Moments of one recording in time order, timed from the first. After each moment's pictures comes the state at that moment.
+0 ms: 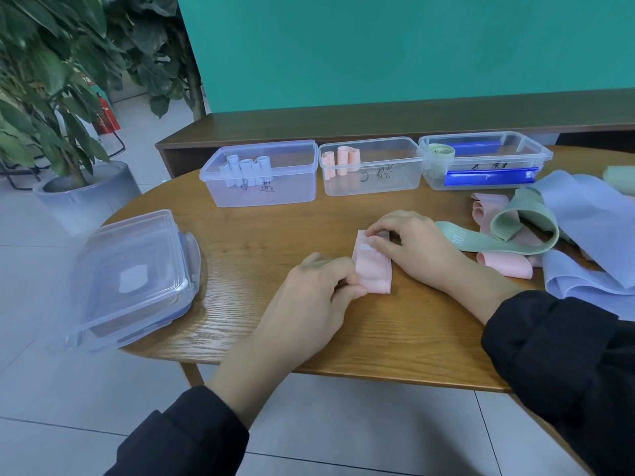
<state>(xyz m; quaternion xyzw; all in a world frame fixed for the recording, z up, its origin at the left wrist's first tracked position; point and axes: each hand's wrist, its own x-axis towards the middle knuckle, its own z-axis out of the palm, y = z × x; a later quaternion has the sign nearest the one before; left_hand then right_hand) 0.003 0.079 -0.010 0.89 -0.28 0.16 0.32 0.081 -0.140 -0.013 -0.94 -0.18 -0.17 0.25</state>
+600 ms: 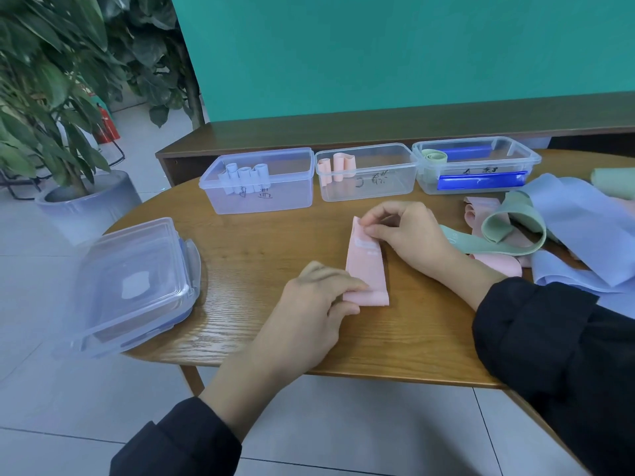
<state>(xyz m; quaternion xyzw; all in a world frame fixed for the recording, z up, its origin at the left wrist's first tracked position) -0.010 0.081 -0.005 0.88 -0.32 0.18 0.29 0.085 -0.134 0.004 -0.87 -0.13 -0.17 0.45</state>
